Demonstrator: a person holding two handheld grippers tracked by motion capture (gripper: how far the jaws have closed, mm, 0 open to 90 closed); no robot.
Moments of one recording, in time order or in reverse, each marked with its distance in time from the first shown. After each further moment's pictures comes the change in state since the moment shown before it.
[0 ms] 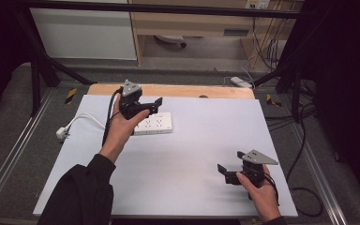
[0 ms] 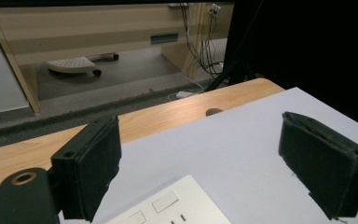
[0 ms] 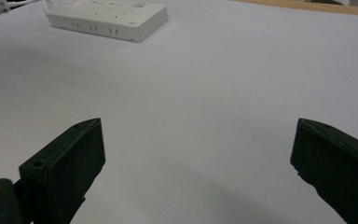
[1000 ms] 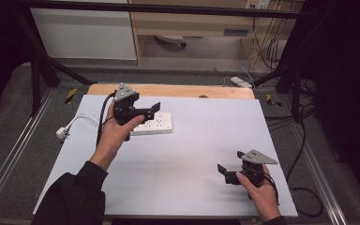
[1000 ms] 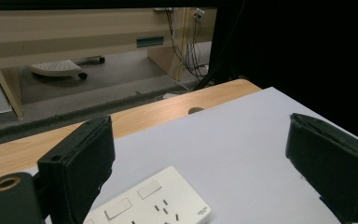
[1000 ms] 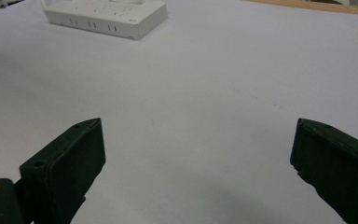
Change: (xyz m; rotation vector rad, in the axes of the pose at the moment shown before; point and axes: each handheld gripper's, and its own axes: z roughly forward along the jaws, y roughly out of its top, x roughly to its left) left arm -0.008 0.002 -0.029 -0.013 -0.066 0.003; right arm -0.001 0.000 0.001 0.004 -0.004 -0.014
